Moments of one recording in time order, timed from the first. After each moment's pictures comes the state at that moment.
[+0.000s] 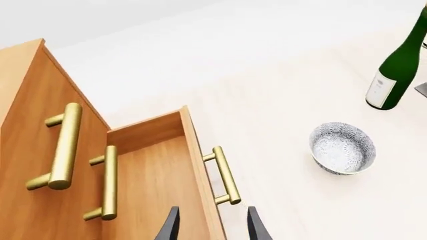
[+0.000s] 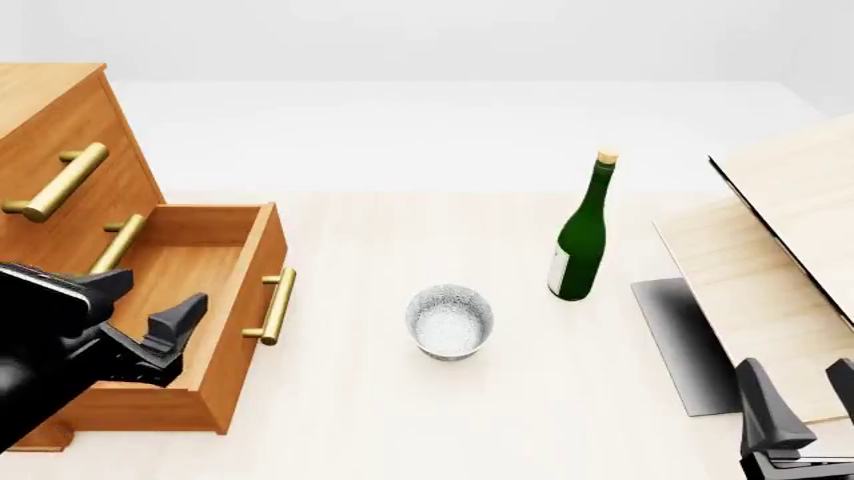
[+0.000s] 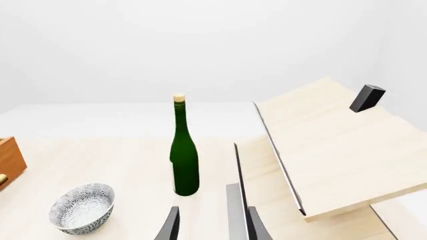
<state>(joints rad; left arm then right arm) -0.22 0.69 -0.43 0.17 0.16 0.00 0.01 0.00 0.00 0.01</state>
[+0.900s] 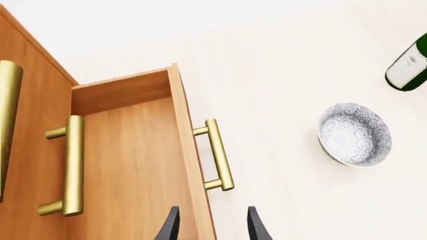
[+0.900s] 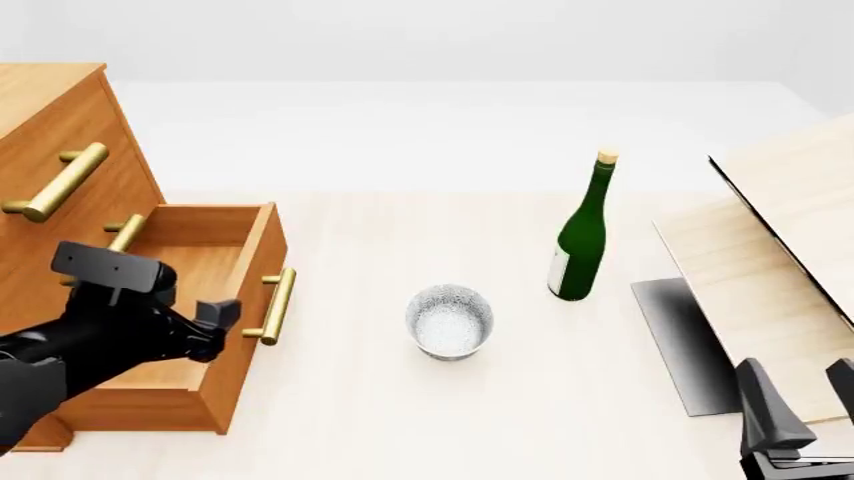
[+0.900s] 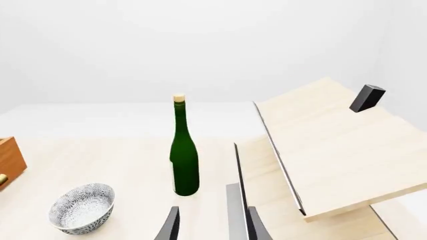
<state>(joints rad) -0.21 0.98 -0.51 0.21 0.04 0.00 0.01 0.00 0.00 0.01</state>
